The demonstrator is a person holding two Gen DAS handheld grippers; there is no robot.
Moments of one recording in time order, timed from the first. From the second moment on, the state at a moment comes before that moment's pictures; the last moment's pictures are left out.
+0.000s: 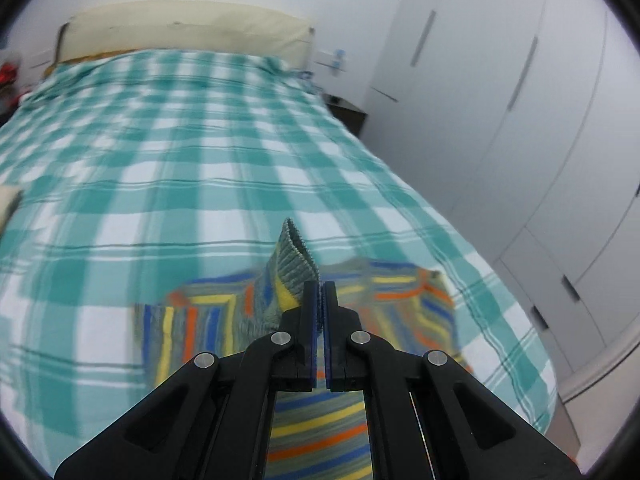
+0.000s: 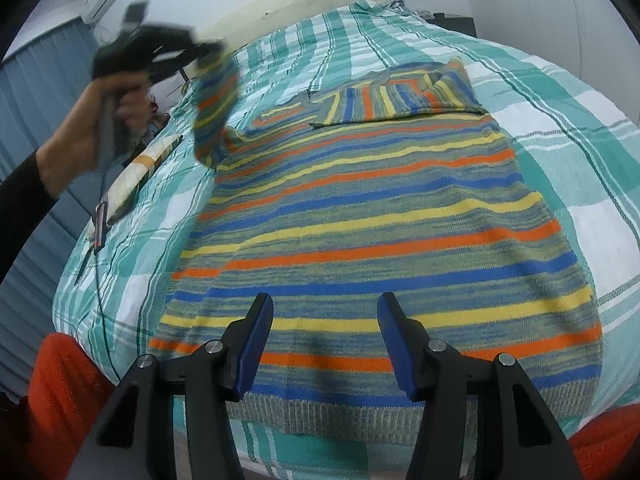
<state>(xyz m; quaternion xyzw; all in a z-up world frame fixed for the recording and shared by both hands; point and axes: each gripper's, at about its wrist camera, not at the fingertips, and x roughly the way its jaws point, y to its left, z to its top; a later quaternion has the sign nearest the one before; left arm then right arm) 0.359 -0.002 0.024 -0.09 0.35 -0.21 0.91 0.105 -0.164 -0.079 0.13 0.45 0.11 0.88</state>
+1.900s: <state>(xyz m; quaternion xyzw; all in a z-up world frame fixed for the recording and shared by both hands) 0.263 0.129 -0.145 0.05 0.44 -0.07 0.89 0.121 -0.111 -0.095 0.03 0.53 -0.07 0.84</state>
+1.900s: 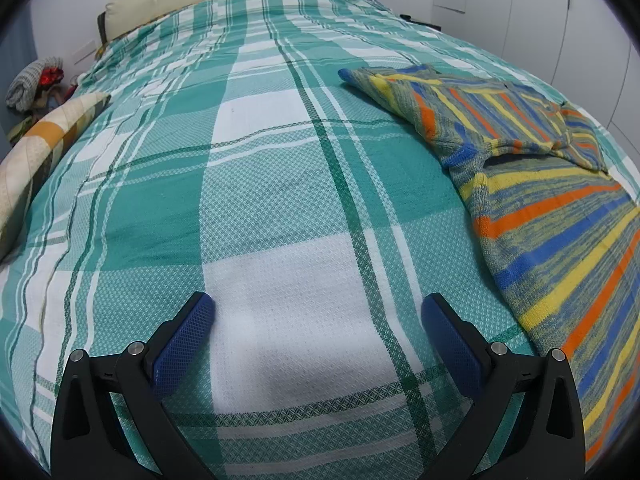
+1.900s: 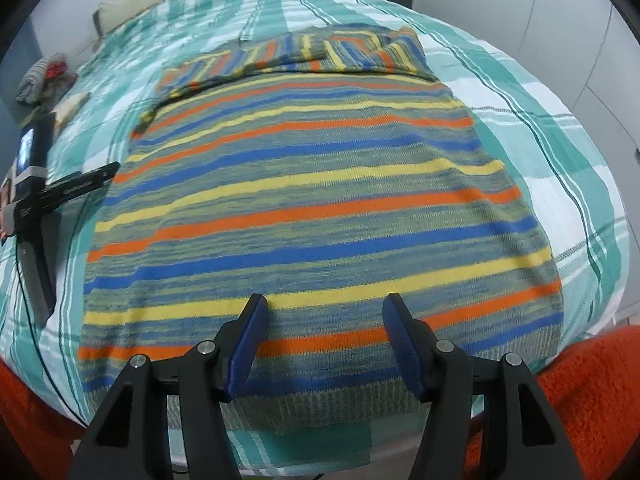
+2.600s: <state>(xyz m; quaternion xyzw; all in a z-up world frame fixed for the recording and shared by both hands) 0.263 0.129 -0.145 0.05 0.44 -0.07 0.89 0.125 -0.092 -0.099 0.00 0.54 -0.07 0.84</state>
